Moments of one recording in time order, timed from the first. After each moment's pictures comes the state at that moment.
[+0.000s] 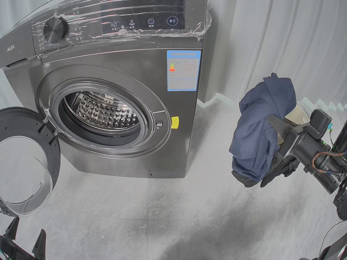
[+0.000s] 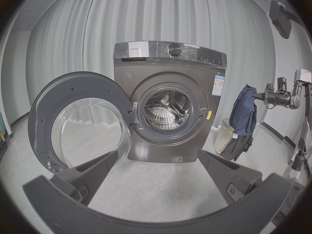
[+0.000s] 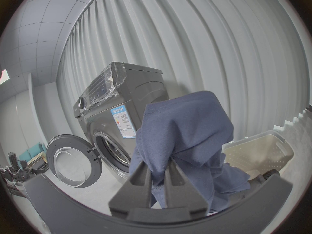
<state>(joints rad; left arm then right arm) -0.01 0.02 -0.02 0.00 0.01 -0.05 0.57 1.46 -0.43 -1.20 -0.10 0.15</state>
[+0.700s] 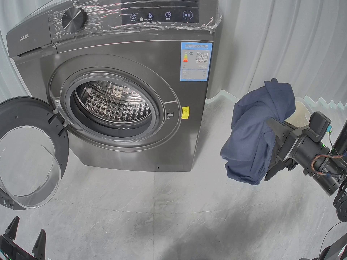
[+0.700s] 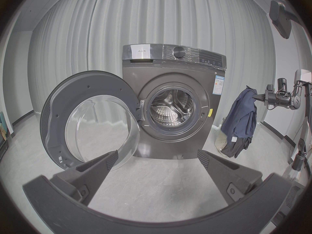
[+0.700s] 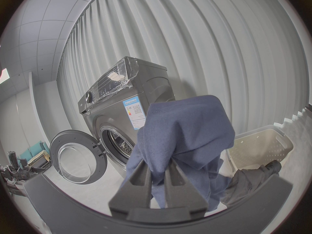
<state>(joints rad) -0.01 0.02 -0.02 0.00 0.01 -0.05 0.57 1.45 -0.41 -1.20 -0.10 0.15</state>
